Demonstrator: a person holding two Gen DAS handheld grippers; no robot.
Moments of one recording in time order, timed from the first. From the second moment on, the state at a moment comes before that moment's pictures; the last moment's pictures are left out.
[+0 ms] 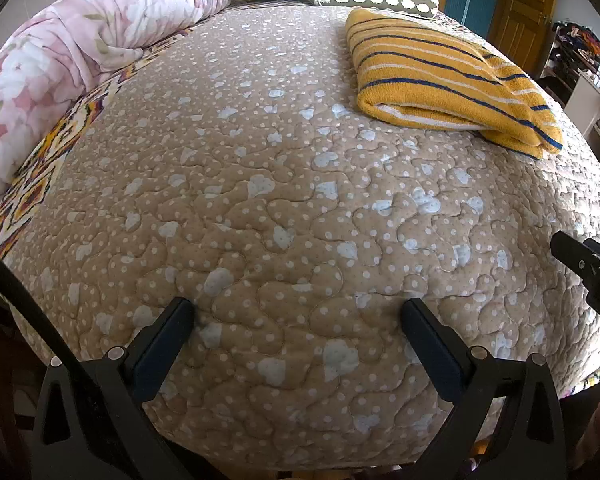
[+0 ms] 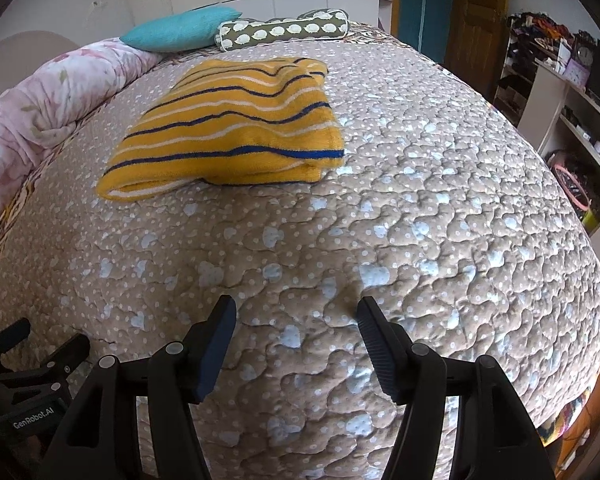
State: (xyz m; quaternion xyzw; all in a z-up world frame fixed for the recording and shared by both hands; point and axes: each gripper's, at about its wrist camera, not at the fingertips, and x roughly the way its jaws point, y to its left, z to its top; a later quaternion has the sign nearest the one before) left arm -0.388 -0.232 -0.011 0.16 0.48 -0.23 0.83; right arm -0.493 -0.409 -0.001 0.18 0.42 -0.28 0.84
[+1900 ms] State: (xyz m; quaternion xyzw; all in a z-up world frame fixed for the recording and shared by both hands) left arm -0.391 -0.232 -0.011 0.16 0.47 -0.23 0.84; right arm -0.487 -0.378 0.002 0.14 0.42 -0.28 0.85
